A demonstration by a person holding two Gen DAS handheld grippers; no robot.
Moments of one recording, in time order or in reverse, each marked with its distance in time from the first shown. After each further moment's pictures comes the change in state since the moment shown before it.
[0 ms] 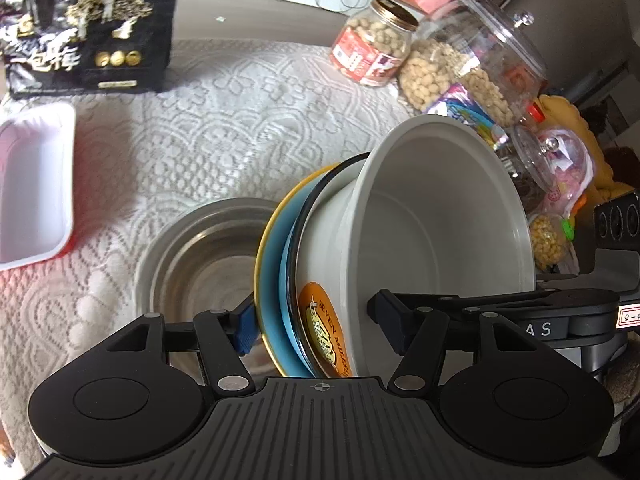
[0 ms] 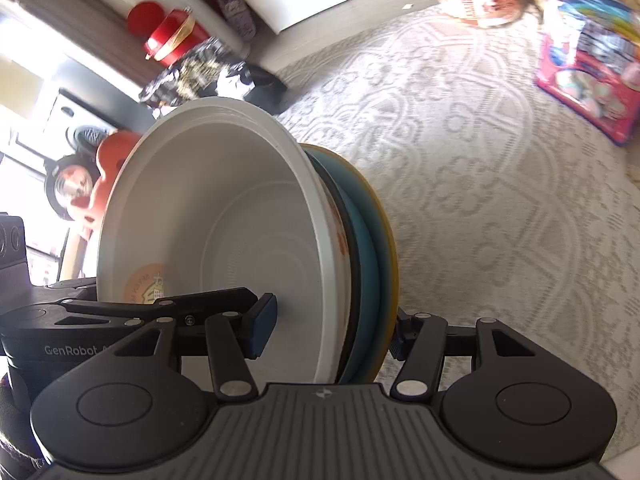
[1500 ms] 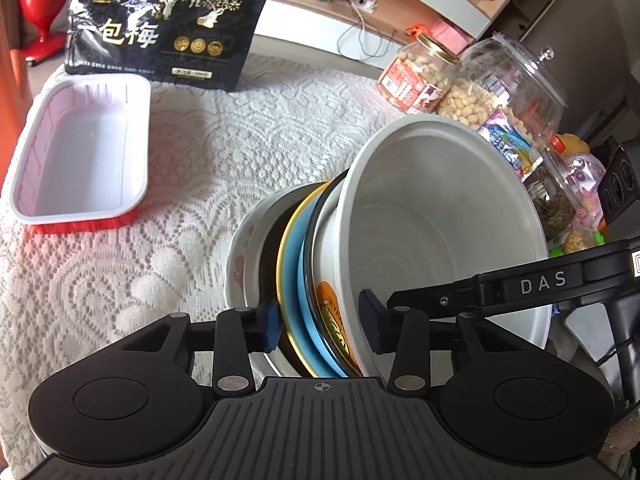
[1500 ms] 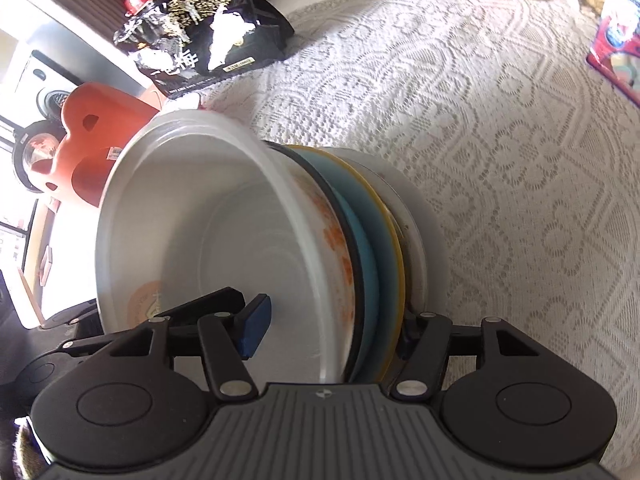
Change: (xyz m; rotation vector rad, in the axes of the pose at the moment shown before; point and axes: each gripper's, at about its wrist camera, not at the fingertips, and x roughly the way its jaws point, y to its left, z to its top) left arm 0.006 0.073 -0.051 -0.020 -0.182 0.006; right arm 0.058 0.032 -0.001 0.027 0.071 -0.104
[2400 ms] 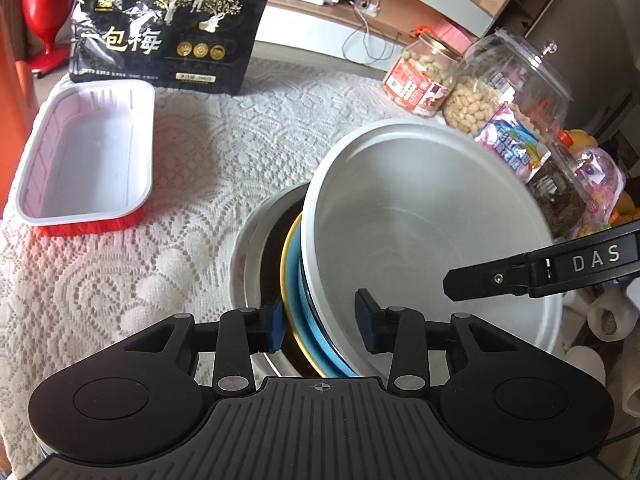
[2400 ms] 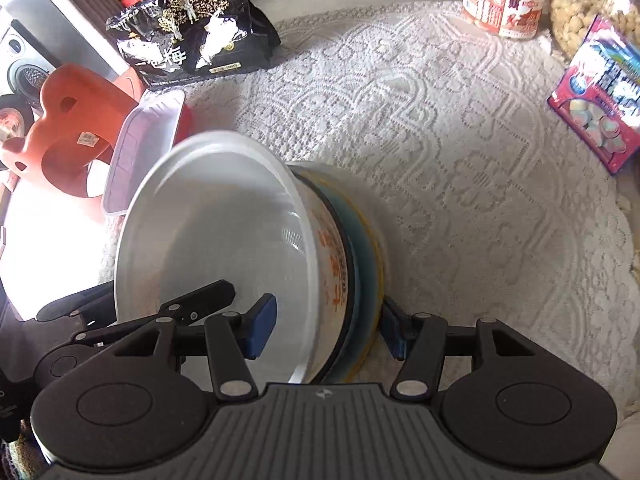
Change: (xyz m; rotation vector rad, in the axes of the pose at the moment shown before) left arm 0.001 -0.005 -0.004 0.037 -0.043 0.034; right arm -0.033 0.032 -0.003 -0.137 -0.073 -0.208
